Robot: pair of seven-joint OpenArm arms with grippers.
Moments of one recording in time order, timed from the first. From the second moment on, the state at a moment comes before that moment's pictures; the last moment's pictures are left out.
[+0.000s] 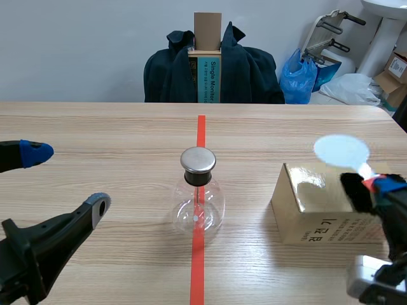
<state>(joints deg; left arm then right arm) 47.9 -32.1 -8.9 120.0 -18.3 -26.8 -9.3 -40.7 25.7 5.3 92.5 -72.8 -38.3 15.8</state>
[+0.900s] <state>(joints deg) 25.3 -36.7 -5.3 94.6 -18.3 -45.1 -7.9 -47.9 25.7 12.3 120.0 -63.7 -38.5 17.7</state>
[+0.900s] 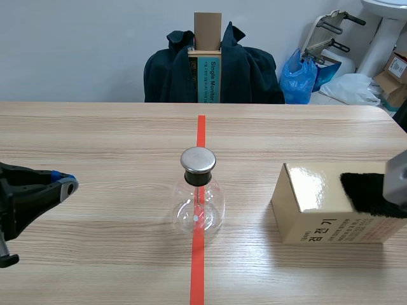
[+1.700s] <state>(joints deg) 4.3 -25.1 19.5 70.7 -4.3 -42.2 -18.6 -33.7 24.9 3.7 117.9 -59.4 -27.4 24.3</state>
